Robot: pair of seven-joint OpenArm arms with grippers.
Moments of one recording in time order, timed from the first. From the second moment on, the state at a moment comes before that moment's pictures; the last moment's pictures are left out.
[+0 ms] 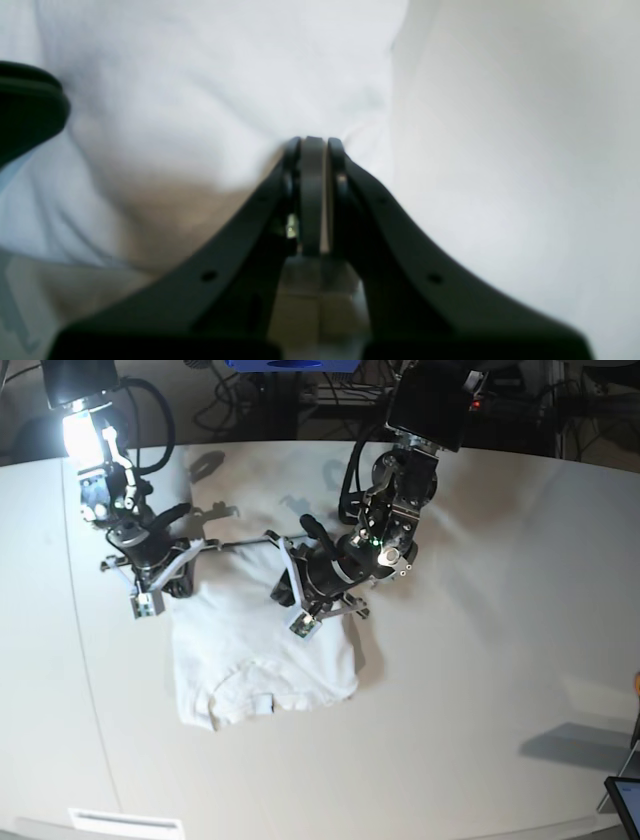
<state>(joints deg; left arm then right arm) -3.5 -2.3 18.6 86.4 -9.4 -22.4 43.3 -9.0 17.1 -11.4 92.1 21.9 0.1 -30.1</state>
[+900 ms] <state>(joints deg) 2.2 -4.0 12.6 100.6 -9.1 -22.3 45.0 -7.7 17.7 -11.4 102.5 21.4 -0.6 -32.7</state>
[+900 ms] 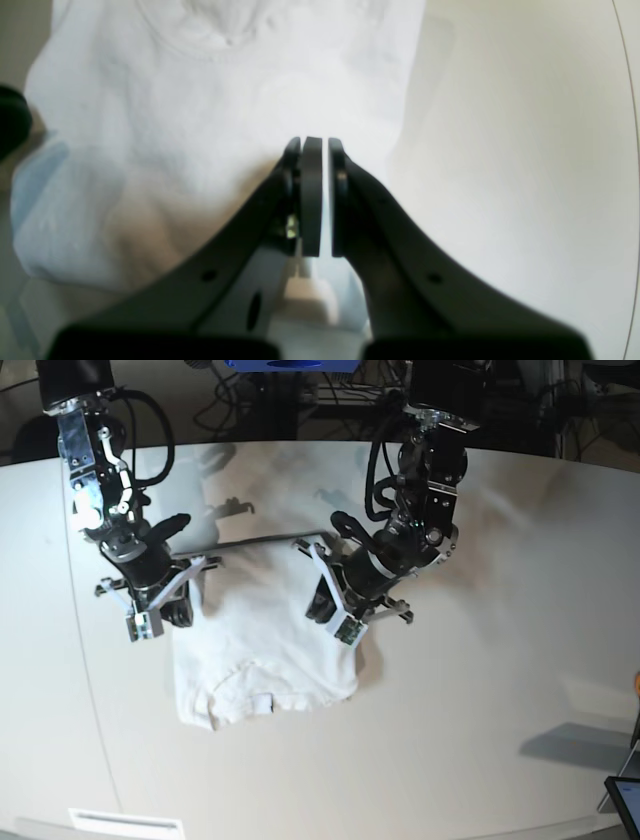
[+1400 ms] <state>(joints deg) 6.8 -6.3 17.5 99.0 -8.8 -22.0 44.3 -10.9 17.3 -11.4 98.9 21.4 -0.4 -32.7</state>
